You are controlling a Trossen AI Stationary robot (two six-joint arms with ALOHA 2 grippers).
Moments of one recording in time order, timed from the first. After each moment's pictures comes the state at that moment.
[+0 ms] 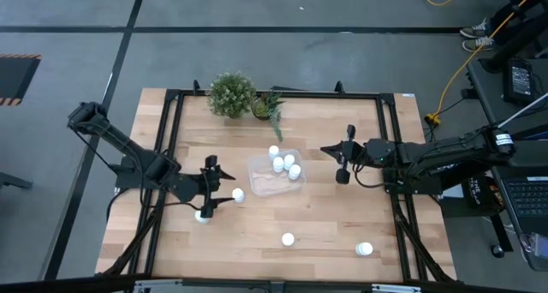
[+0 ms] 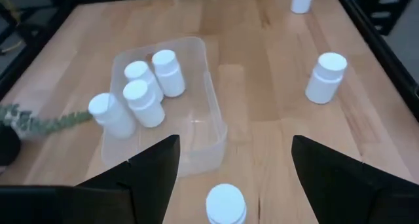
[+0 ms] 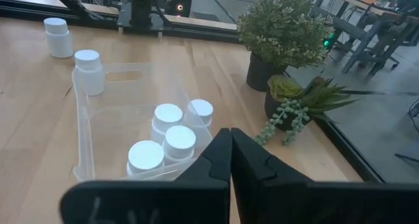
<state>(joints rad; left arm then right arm) -0.55 1.03 0.69 -0.28 -0.53 -0.29 0.06 0.86 0.35 0.22 0.35 -0.11</state>
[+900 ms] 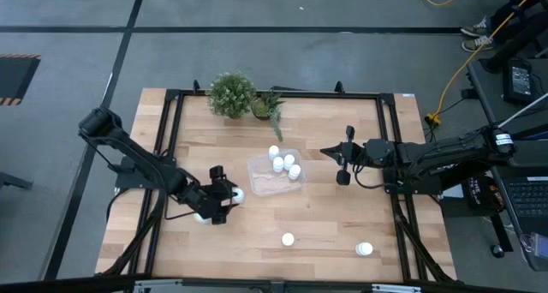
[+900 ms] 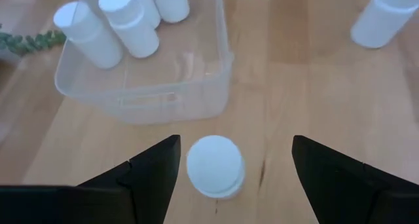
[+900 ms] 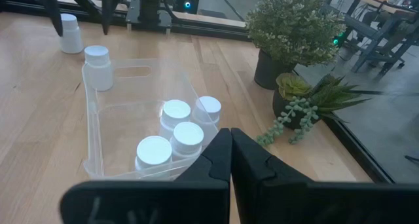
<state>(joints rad) -0.56 1.31 0.69 -0.29 -0.55 -0.51 0.06 0.86 0.35 0.21 0.32 -0.11</state>
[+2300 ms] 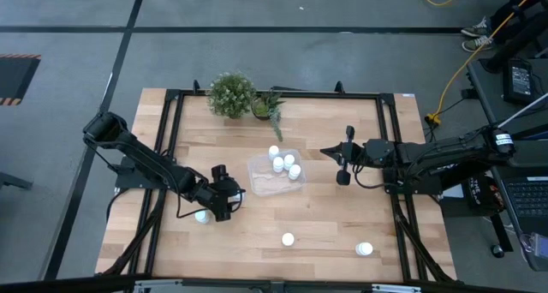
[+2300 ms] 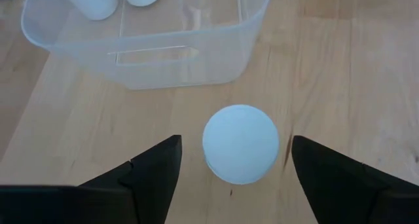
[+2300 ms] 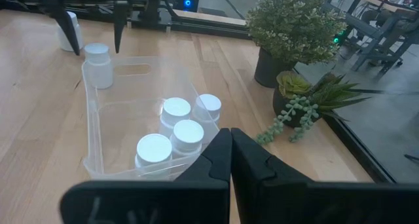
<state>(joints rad) -0.47 1.40 0.69 -0.32 -0.45 -0.54 0.06 0.86 0.35 0.20 0.32 -0.11</state>
